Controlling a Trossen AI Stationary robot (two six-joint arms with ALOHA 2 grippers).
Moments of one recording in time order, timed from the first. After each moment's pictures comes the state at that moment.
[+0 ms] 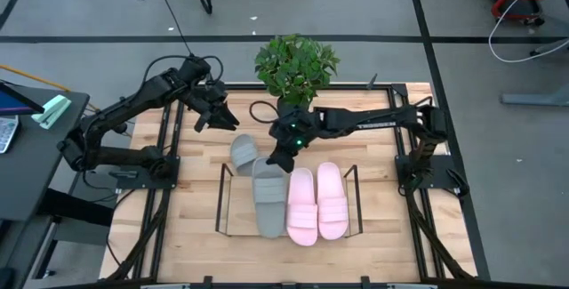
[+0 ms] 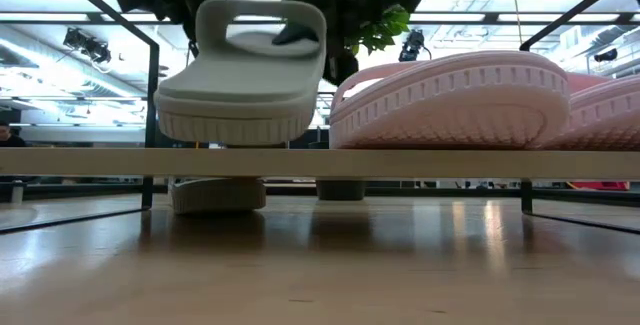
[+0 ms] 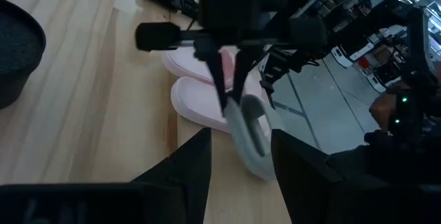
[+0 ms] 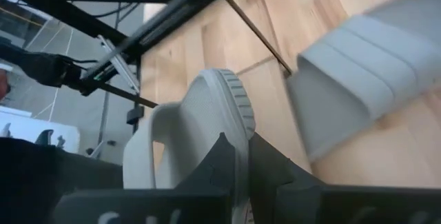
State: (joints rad) left arm 0.75 1.16 1.00 -0.66 1.04 0.13; right arm -0.12 1.83 1.43 -0.26 -0.47 0.52
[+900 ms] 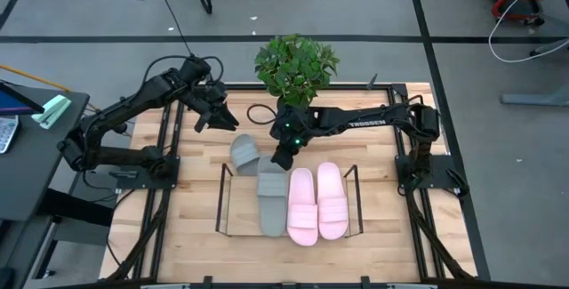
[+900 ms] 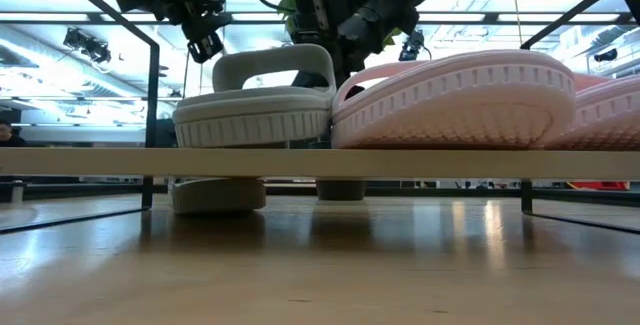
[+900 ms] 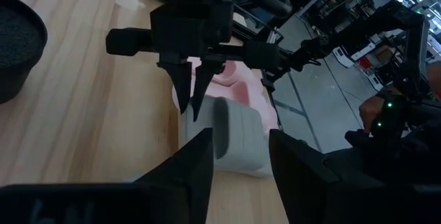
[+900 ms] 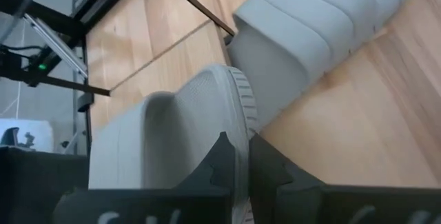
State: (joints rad) left arm 0.75 1.16 1.00 -0.67 1.03 0.13; right arm -0.16 1.90 1.43 -0.37 -0.44 0.48
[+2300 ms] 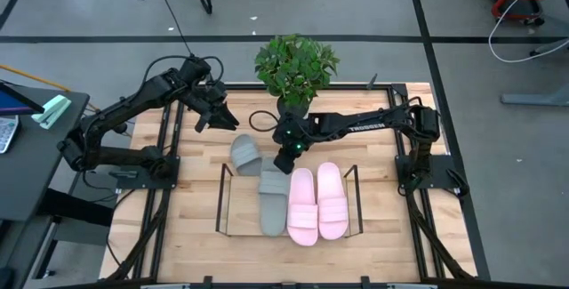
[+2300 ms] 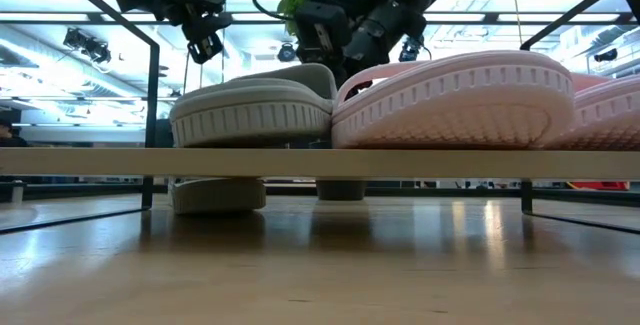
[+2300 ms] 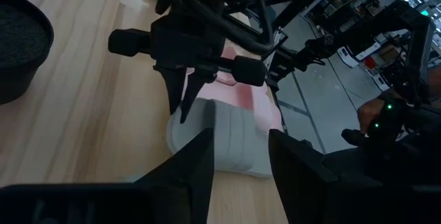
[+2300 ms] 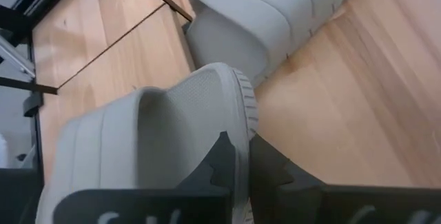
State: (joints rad) left arm 0.75 1.16 1.00 -0.67 1.01 0.13; right arm -0.14 1.90 1.37 -0.35 -0.30 0.48
